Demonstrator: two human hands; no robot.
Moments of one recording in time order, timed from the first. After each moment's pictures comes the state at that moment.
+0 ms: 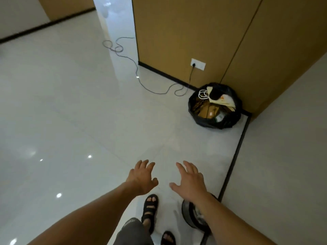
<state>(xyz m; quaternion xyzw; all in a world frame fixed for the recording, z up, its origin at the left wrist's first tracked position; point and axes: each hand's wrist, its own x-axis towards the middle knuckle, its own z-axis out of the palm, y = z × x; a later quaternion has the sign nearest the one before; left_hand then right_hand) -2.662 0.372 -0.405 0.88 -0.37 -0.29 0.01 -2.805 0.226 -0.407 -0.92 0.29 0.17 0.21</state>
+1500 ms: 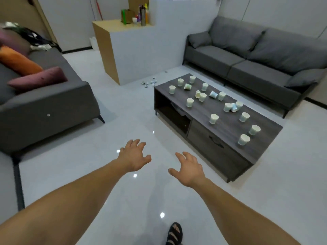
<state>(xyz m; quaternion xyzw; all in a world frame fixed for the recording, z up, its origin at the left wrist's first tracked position) -2.805 1.400 -0.294 0.83 0.53 -0.07 0.17 -2.605 1.286 -0.334 -0.81 -0.56 0.21 0.03</state>
